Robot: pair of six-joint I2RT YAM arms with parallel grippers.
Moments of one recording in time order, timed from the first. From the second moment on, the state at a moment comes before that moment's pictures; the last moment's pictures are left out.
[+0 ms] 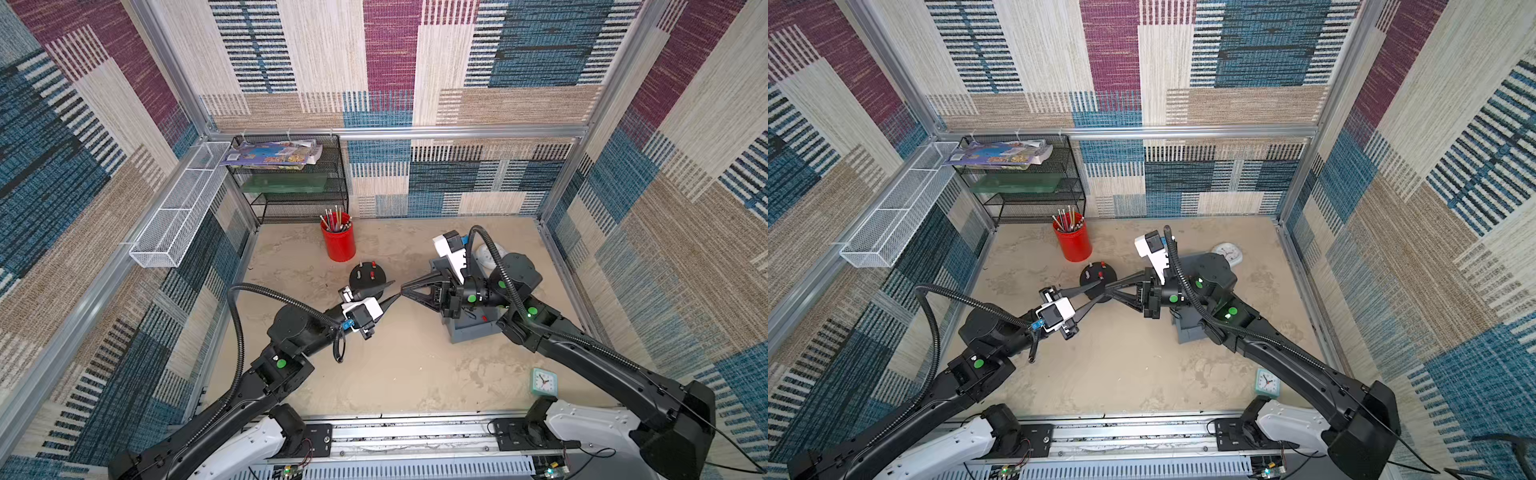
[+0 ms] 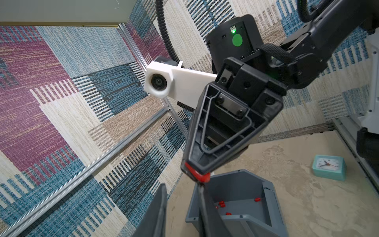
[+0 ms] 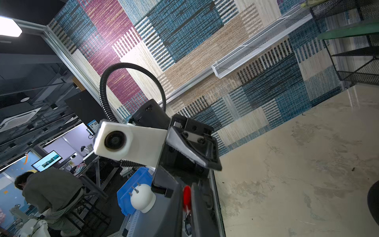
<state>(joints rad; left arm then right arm) -0.76 0.80 0.70 0.34 0.32 0.50 0.73 1.14 0.98 0.32 -0.82 0.69</state>
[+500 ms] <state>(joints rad) -0.76 0.81 0.70 0.36 0.35 0.47 0.73 1.14 0.94 0.43 -0.75 0.75</state>
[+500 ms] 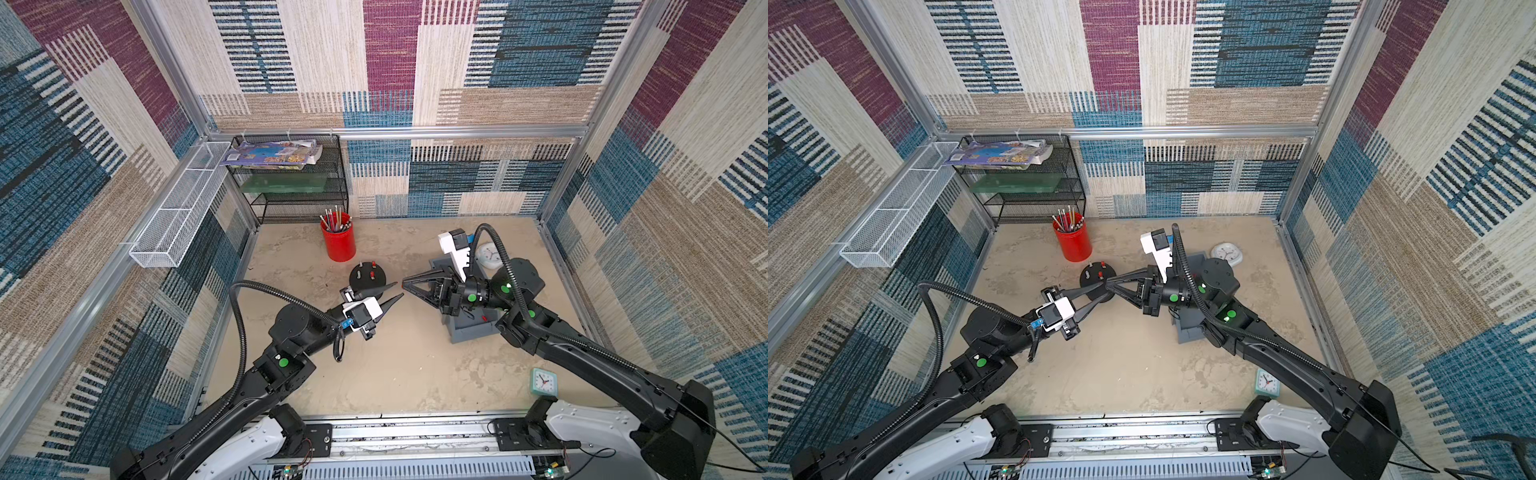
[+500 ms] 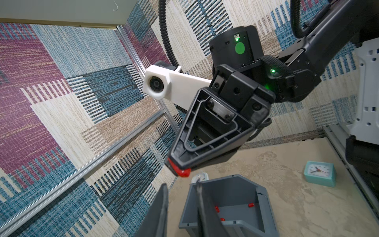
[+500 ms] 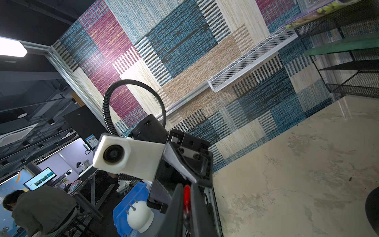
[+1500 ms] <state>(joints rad) -0.76 0.81 0.69 0.40 0.34 0.44 0.76 1.16 0.93 0.50 -0.74 0.80</state>
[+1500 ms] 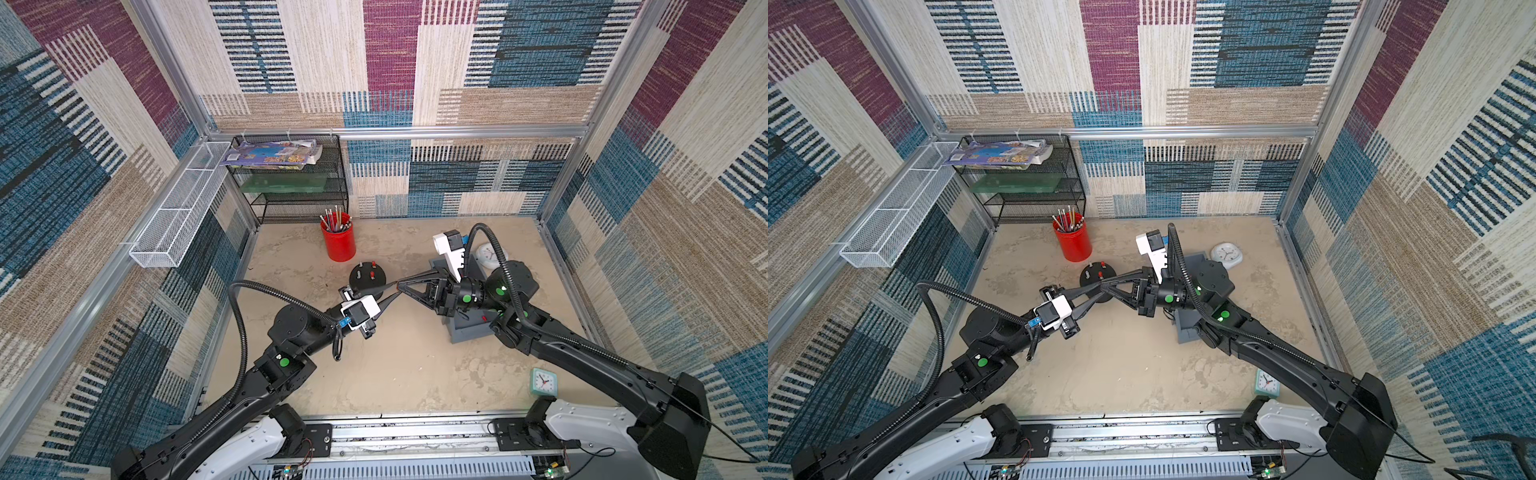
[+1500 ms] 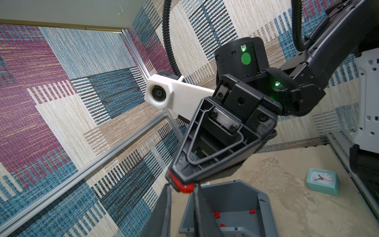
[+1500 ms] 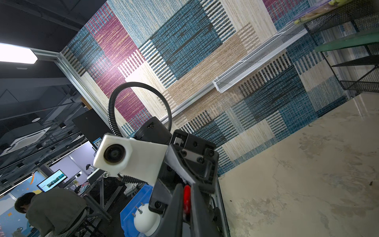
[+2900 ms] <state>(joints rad) -0.76 0.78 0.67 0.41 0.32 0.42 0.78 1.19 0.96 0.49 -0.72 0.77</state>
